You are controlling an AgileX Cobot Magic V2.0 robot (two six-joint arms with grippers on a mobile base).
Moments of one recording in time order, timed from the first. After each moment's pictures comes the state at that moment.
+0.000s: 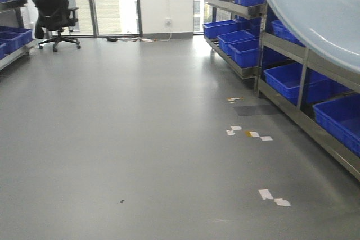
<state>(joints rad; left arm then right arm) -0.08 0.21 -0.27 -0.34 0.20 0.32 0.18 0.26 -0.33 0.25 0.18 -0.05</state>
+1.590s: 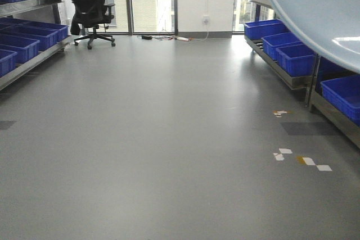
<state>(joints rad) -0.08 0.21 -0.27 -0.34 0.20 0.32 0.18 0.26 -0.33 0.24 0.18 -0.05</state>
